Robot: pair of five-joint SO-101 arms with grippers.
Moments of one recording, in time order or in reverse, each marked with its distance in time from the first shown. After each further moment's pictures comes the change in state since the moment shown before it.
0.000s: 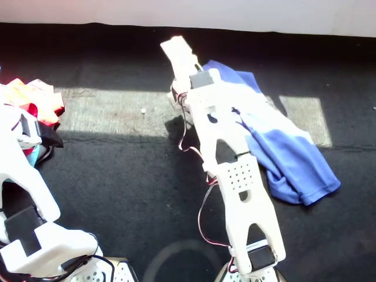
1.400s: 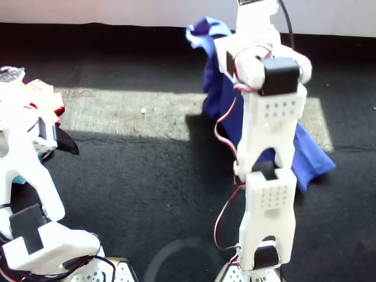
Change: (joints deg) left arm 4.7 0.0 6.6 0.0 0.1; right arm 8.6 -31.2 -26.5 22.7 0.0
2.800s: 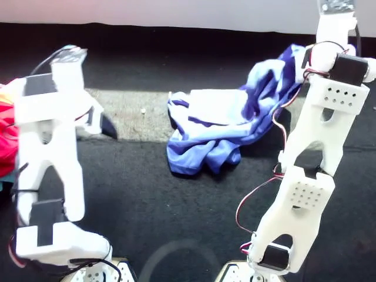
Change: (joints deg) left arm 21.6 2.9 -0.4 -11.8 3.8; right arm 27.1 4.9 12.6 0.3 11.4
